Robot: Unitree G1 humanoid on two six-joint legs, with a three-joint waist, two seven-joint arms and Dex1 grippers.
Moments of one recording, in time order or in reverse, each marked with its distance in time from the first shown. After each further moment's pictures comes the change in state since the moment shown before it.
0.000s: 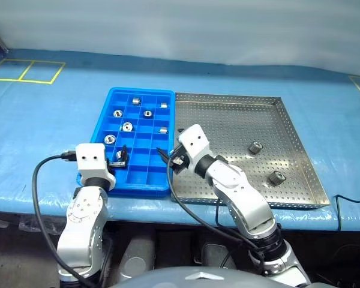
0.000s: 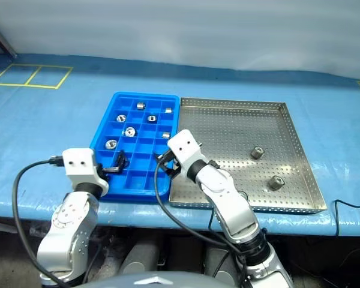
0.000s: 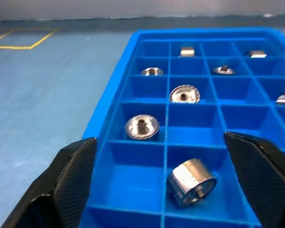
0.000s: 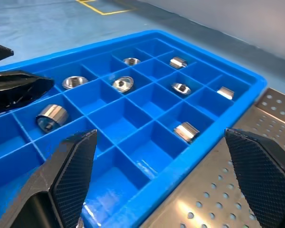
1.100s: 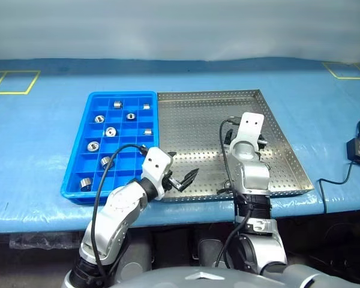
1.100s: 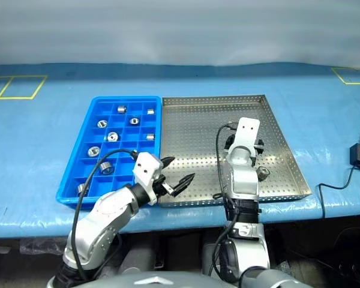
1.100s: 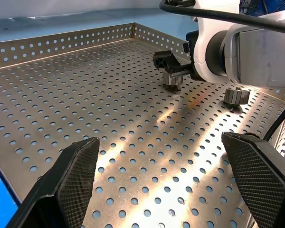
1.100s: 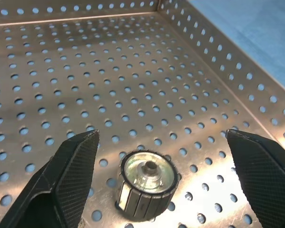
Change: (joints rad) left arm -0.109 0.139 -0.340 0.135 -0.158 -0.033 -0.318; right arm -0.224 0.216 -0.529 0.547 -0.132 -0.006 -0.644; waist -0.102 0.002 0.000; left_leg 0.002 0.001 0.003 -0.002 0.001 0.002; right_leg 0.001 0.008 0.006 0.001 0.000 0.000
